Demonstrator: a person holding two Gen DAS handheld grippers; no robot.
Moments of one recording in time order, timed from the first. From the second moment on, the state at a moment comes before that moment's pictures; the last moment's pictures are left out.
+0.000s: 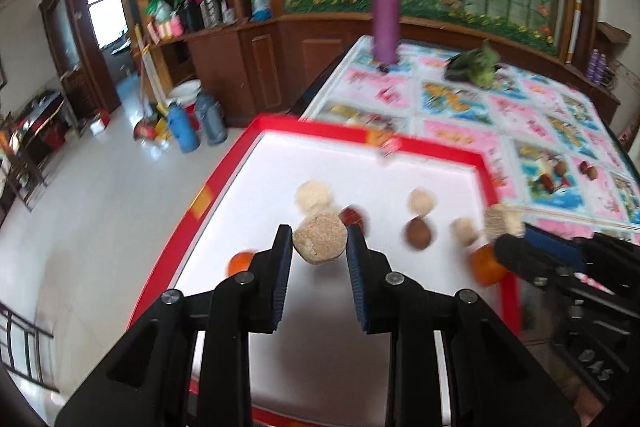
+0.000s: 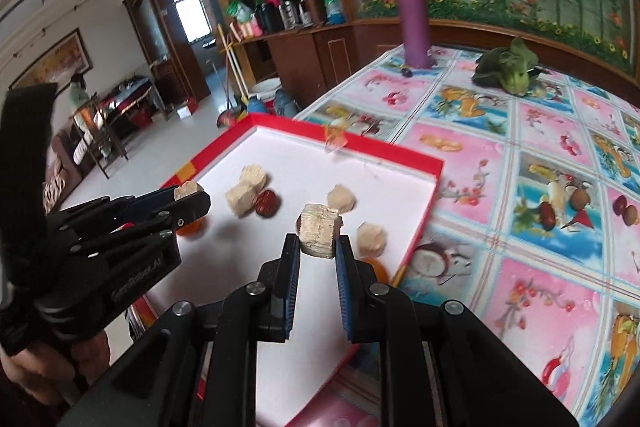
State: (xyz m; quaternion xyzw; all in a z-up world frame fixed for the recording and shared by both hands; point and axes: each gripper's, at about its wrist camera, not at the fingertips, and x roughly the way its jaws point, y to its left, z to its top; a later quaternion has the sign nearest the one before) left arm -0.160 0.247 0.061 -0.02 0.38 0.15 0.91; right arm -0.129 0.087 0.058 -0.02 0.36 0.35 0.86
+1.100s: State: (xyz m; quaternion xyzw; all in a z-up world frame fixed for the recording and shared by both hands) left arm -0.133 0.242 0.033 0.00 0.42 0.16 0.89; right arm -0.114 0.116 0.029 -0.02 0.42 0.35 0.84
